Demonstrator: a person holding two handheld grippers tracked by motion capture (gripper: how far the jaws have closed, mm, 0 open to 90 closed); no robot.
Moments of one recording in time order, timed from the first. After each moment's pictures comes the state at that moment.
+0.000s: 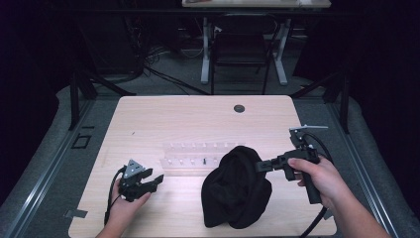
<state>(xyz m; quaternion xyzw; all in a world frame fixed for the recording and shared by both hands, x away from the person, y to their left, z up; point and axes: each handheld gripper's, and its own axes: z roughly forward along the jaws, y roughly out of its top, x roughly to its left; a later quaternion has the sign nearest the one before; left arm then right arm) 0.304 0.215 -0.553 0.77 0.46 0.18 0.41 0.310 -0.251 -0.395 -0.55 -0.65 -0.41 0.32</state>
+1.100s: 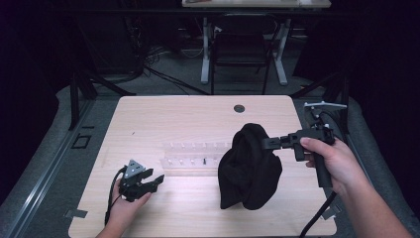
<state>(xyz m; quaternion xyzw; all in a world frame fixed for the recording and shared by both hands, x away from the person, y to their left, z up) 0.304 0.214 -0.554 0.77 0.46 0.18 0.41 0.317 -0.259 -0.334 -0.52 -0.65 -0.48 0.28</state>
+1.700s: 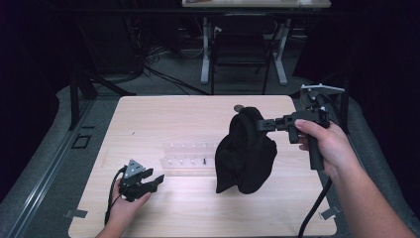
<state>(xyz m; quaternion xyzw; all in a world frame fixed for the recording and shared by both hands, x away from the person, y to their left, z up) 0.304 0.214 -0.553 0.77 0.46 0.18 0.41 0.341 -0.247 -0.310 -0.52 -0.64 -0.51 0.25</state>
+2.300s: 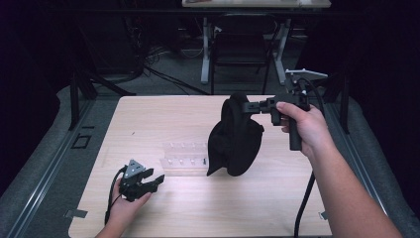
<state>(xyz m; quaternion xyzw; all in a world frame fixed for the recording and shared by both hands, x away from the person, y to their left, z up) 0.305 0.213 -0.553 0.77 0.45 0.18 0.41 0.380 -0.220 -0.305 -0.52 -0.64 -0.52 0.23</state>
